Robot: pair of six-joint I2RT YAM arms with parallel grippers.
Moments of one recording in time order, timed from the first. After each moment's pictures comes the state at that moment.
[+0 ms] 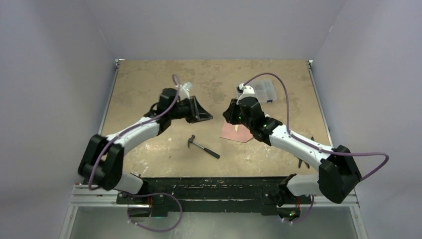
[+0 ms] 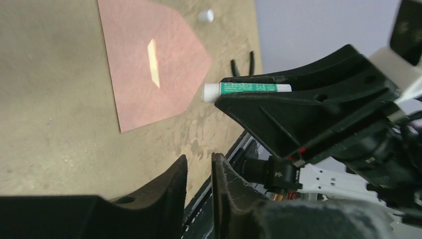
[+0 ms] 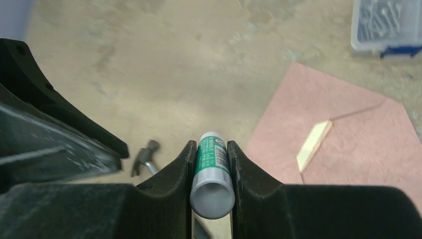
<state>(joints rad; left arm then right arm) -0.41 1.38 0.83 0.16 0.63 -0.89 0.68 1.29 0.85 0.00 0.15 0.54</state>
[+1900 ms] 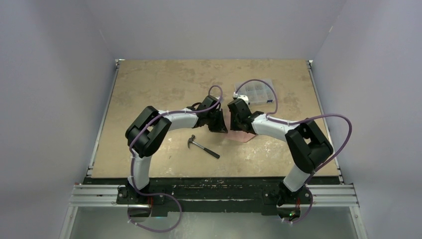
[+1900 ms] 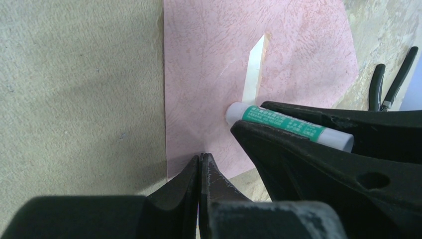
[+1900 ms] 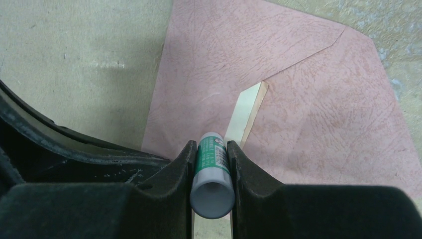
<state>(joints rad) -0.71 2.01 1.22 -0.09 0.26 -0.76 0.63 1.67 0.95 -0.21 0.28 0.53</state>
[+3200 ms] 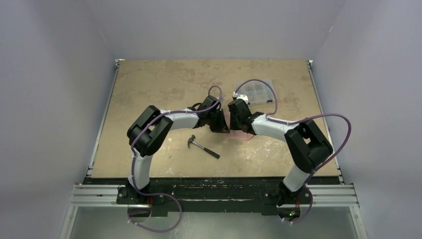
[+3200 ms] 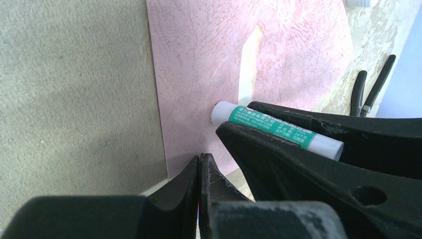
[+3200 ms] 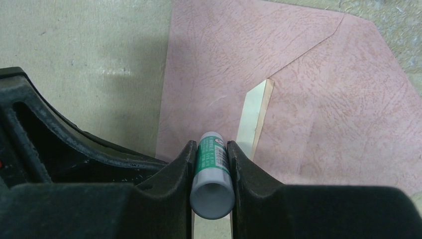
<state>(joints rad) -0.71 2.03 1.22 -0.05 0.29 -0.84 0.63 1.69 0.93 -0.15 0.28 0.51</state>
